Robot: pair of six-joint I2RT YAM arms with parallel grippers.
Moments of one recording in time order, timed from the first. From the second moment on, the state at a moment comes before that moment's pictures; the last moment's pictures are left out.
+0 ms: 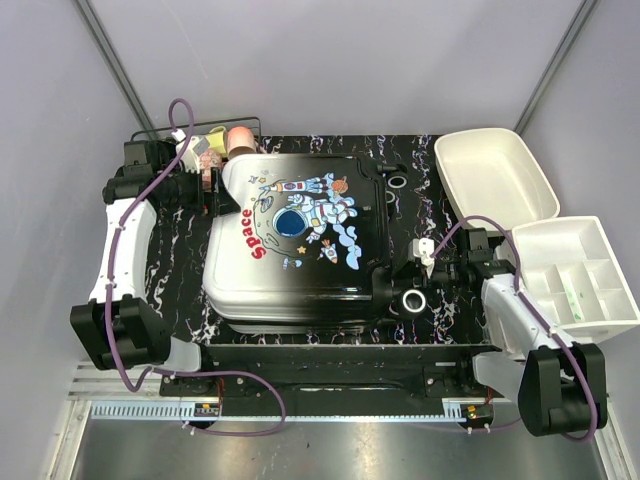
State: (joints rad) left arm 0.14 1.41 1.41 -0.90 0.76 0.20; right arm 0.11 1.09 0.59 -0.53 -1.15 -0.99
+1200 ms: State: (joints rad) left arm 0.18 1.52 1.44 -0.89 0.82 0.19; right arm 0.15 1.28 0.65 -0.20 -0.89 -0.59
